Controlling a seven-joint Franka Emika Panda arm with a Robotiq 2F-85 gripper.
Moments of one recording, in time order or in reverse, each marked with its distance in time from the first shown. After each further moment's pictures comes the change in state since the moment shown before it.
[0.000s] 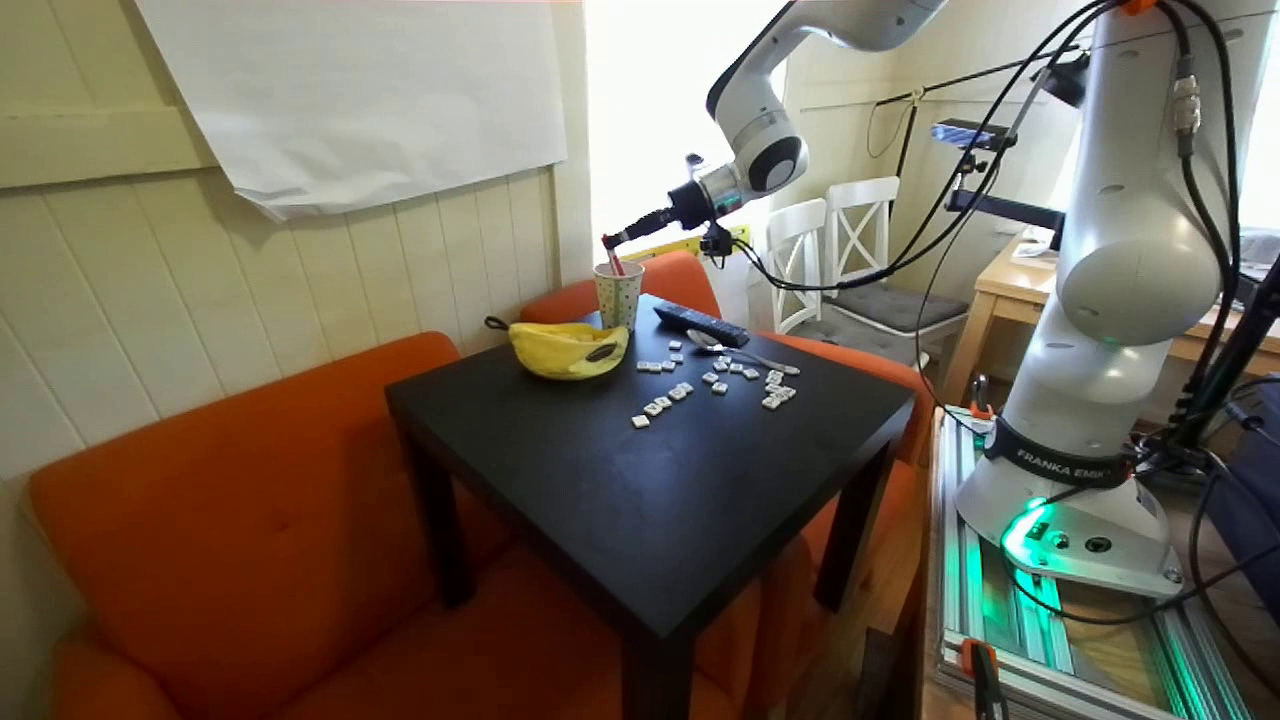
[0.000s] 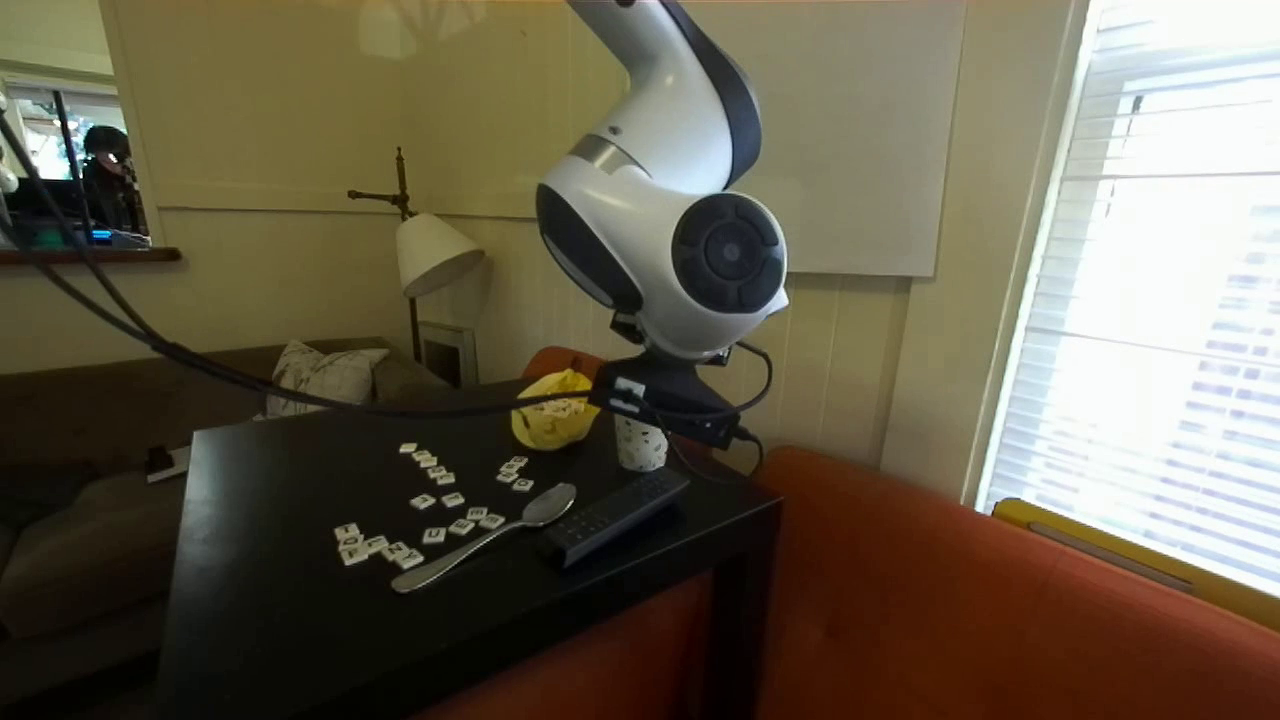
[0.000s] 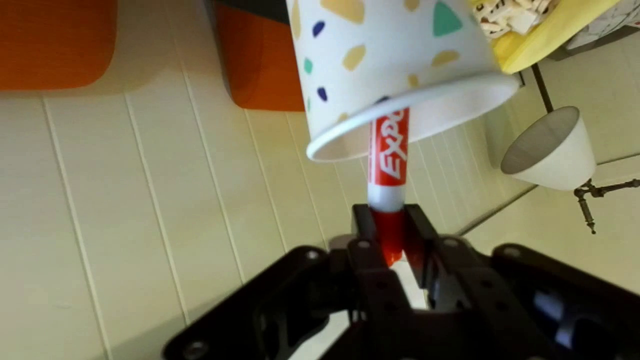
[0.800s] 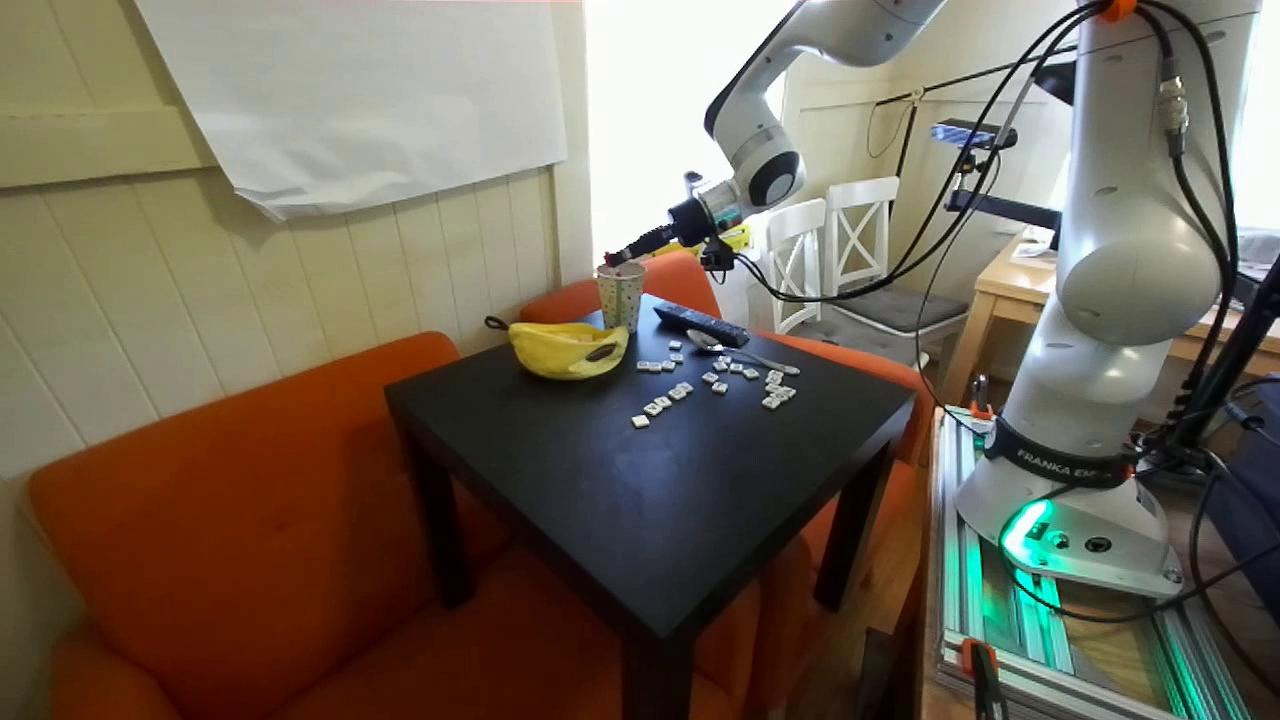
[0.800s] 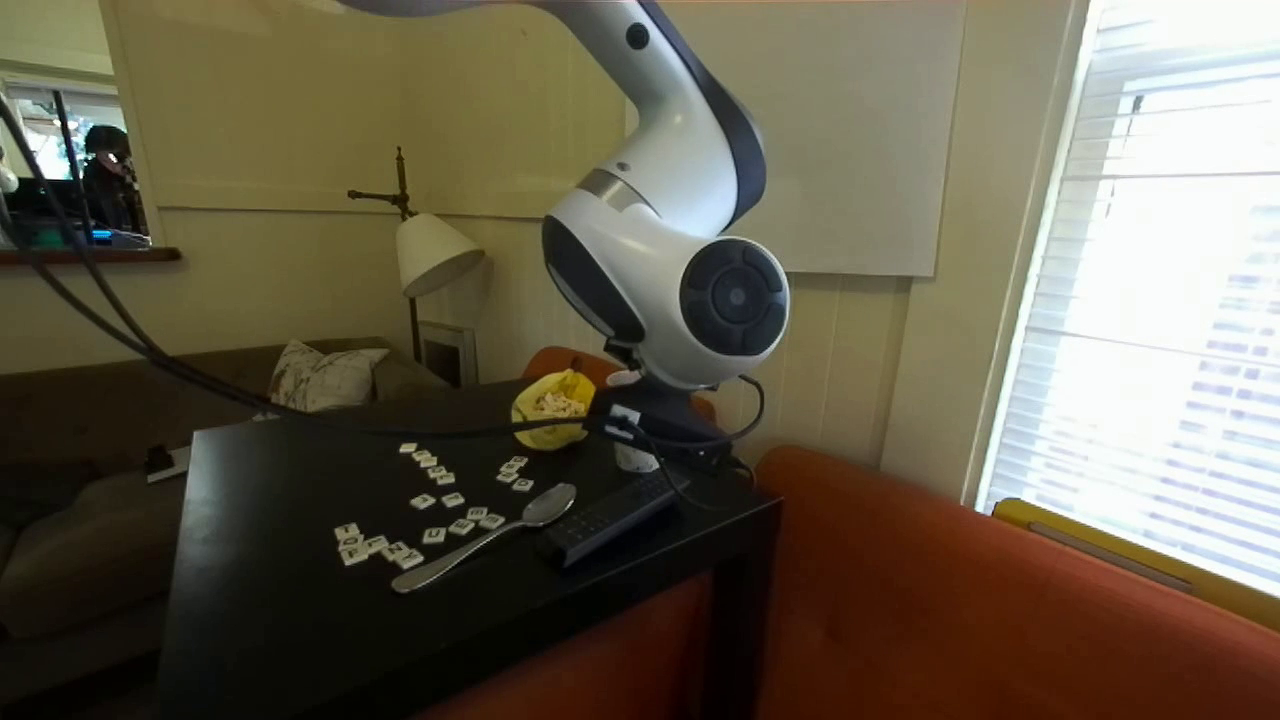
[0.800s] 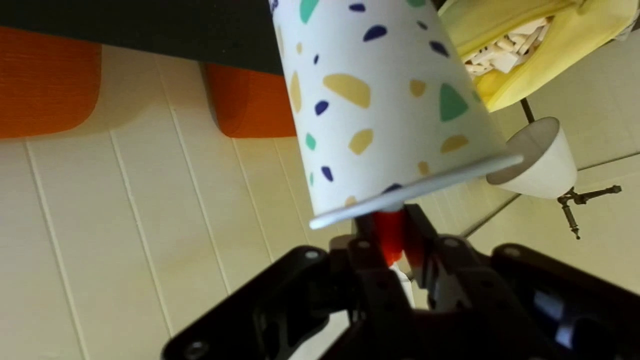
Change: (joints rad) arm 0.000 0.048 -0.009 -0.001 -0.011 -0.047 -0.014
